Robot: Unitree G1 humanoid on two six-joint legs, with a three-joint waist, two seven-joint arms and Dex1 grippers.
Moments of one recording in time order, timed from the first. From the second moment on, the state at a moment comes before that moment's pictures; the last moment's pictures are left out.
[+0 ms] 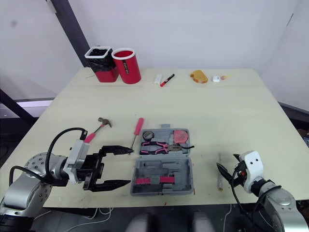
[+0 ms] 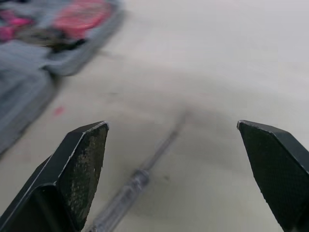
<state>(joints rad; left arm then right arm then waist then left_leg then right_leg) 0.02 0.81 0.15 -0.31 -0.62 0.15 -1.40 0.28 -0.41 -0.17 -0.40 0.31 0.43 0.48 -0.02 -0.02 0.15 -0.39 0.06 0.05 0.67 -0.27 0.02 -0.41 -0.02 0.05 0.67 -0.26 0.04</state>
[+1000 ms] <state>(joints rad) -0.11 0.83 0.14 -0.22 -0.62 0.16 -1.48 0.25 -0.27 -0.02 -0.42 0.24 0.59 0.28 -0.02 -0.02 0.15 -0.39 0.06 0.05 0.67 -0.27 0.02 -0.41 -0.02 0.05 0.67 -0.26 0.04</state>
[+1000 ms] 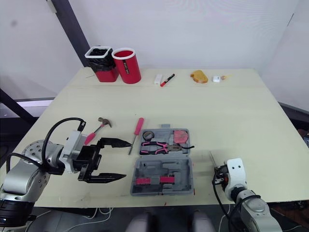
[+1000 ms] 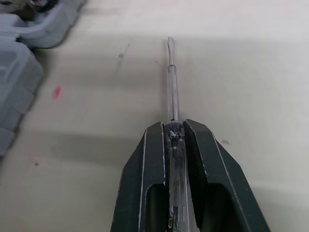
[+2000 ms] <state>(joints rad) -0.07 0.81 0.16 -0.23 -0.61 0.16 -1.41 -0.06 -0.70 -0.08 -0.37 0.44 0.63 0.79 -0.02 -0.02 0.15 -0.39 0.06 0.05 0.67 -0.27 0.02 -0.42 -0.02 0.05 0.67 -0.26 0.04</state>
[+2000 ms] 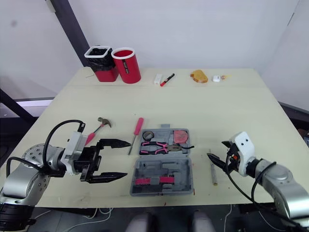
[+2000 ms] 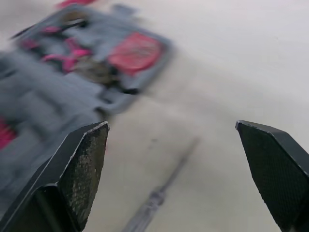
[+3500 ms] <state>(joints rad) 0.11 0.82 0.25 -0.36 -0.63 0.16 -1.32 -1.00 -0.56 0.67 1.18 -0.32 -1.16 1.53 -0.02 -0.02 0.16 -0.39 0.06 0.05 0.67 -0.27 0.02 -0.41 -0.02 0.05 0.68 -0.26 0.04</state>
